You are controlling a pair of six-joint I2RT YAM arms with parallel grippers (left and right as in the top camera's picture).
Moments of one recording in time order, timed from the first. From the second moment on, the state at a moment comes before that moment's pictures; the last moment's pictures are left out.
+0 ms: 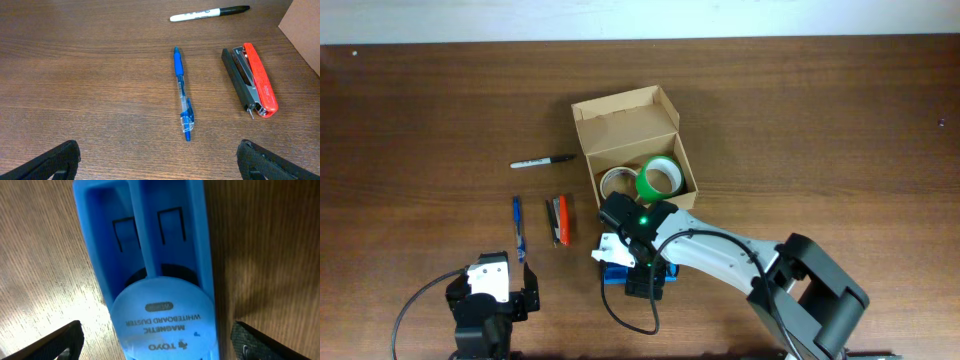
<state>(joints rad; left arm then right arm) 0.01 0.01 0.20 -0.78 -0.18 0.05 0.88 1.88 1.17 -0.84 -0.10 -0.51</state>
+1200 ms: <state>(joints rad) 0.01 0.01 0.20 -0.78 -0.18 0.05 0.88 1.93 1.85 -1.14 -0.15 -0.22</state>
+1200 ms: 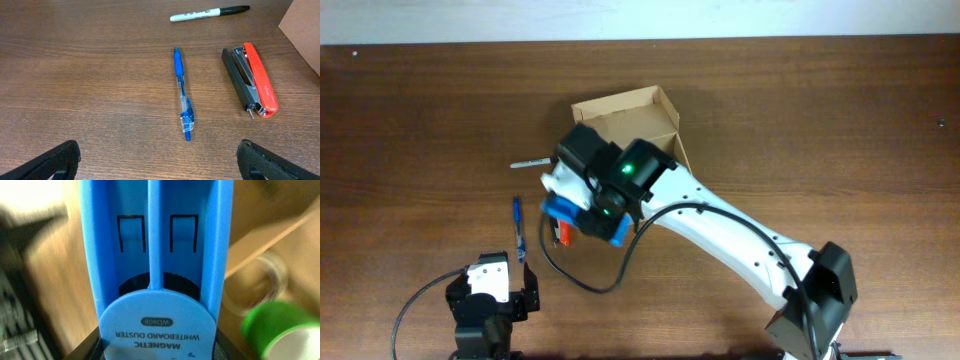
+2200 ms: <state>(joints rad) 0.01 0.01 0.20 -0.78 -0.18 0.05 0.71 2.13 1.88 -0.94 -0.04 0.00</state>
